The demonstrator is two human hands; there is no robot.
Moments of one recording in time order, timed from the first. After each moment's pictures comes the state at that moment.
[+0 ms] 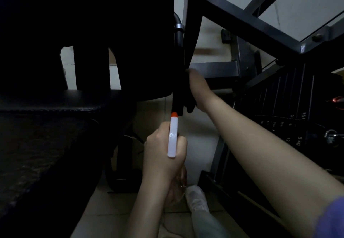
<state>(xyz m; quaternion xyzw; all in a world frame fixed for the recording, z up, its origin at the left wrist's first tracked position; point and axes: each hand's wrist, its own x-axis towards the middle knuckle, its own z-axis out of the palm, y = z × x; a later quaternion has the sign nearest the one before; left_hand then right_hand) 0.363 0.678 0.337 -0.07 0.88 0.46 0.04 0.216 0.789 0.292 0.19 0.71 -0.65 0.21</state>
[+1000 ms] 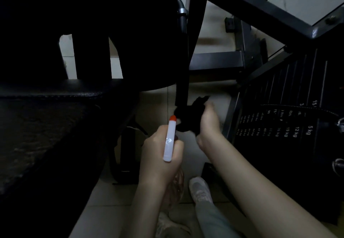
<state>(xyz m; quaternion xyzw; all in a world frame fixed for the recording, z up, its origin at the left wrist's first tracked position) 0.388 0.662 0.328 -0.09 0.87 0.48 0.08 0.319 0.770 0.290 0.50 0.48 -0.72 0.12</state>
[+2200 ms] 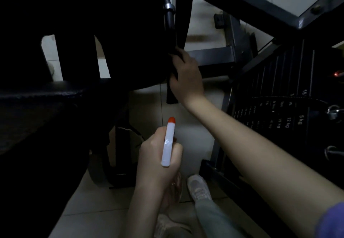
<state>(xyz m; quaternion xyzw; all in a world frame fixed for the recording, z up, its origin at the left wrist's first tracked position) 0.392 0.668 0.327 -0.04 0.88 0.47 0.08 0.244 0.772 0.281 -0.04 0.93 -0.35 -0.05</state>
